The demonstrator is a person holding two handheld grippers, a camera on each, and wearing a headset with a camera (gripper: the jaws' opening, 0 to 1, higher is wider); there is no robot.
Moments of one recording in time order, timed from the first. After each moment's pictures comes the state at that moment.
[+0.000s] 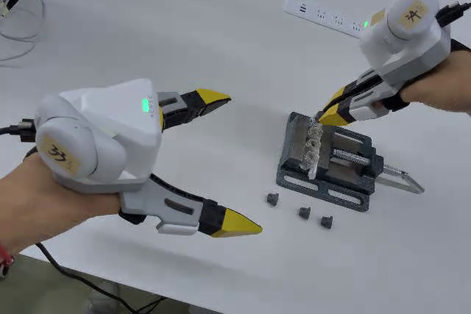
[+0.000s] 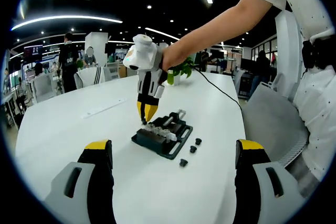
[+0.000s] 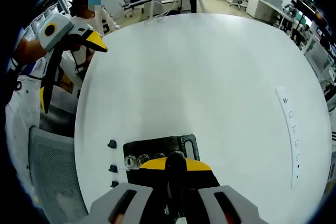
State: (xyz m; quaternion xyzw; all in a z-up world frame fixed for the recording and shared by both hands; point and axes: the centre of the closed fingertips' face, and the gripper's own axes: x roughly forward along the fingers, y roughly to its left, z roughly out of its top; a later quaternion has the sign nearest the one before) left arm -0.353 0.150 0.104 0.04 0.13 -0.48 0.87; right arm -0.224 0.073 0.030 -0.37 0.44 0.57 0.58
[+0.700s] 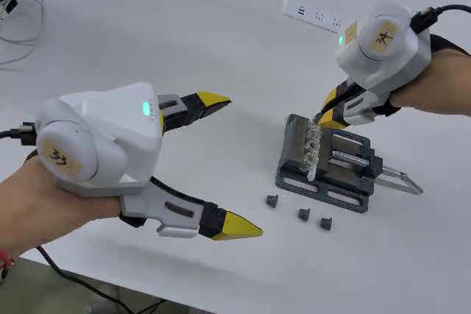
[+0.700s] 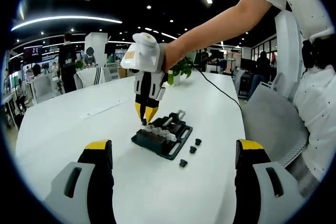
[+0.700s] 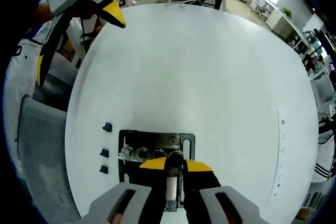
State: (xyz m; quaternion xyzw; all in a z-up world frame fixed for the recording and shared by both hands) left arm -0.354 0.150 0.105 0.04 0.13 -0.48 0.87; right arm -0.222 0.074 0.027 -0.47 0.40 0.58 0.53
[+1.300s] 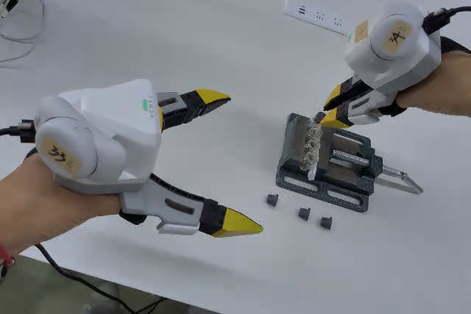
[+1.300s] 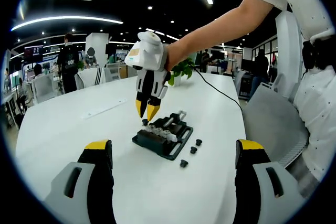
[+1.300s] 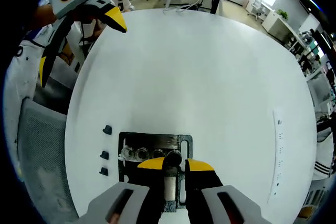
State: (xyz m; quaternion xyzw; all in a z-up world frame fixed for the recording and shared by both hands) left arm -0.351 0.152 0.105 0.04 0.12 -0.48 0.87; right arm -0.218 0.074 0.037 -0.45 0.39 0.58 0.55
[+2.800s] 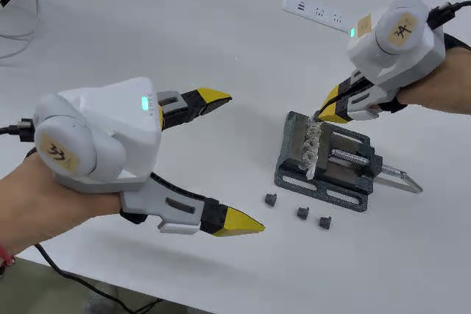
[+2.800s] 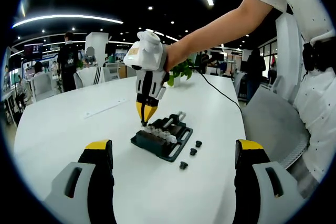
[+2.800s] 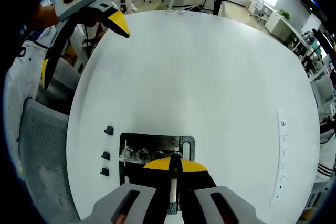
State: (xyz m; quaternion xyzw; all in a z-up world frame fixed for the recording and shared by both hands) left arm -0.349 0.147 0.104 0.03 0.12 -0.49 0.86; right arm -0.220 0.076 0.031 -0.44 0.39 0.59 0.54
